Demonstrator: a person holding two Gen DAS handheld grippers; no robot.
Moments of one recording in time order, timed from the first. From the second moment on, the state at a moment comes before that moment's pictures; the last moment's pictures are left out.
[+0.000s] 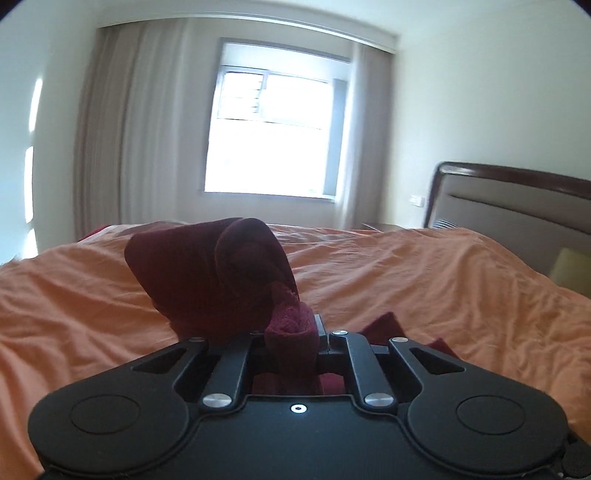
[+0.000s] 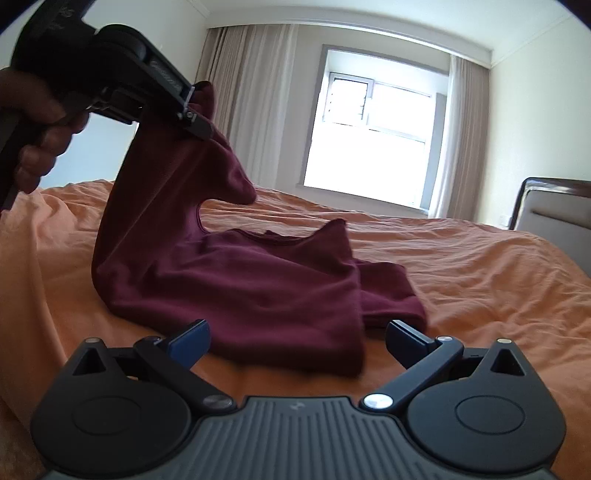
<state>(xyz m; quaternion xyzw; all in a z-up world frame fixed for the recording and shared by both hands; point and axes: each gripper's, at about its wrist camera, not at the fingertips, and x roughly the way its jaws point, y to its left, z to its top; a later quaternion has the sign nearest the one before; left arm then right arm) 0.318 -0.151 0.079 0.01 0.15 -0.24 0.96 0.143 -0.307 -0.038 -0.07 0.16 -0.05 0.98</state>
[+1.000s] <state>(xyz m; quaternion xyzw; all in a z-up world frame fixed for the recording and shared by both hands) 0.290 -0.214 0.018 -0.06 0.28 -0.32 0.90 0.093 -0.384 -0.044 0.06 0.19 -0.13 0.97</state>
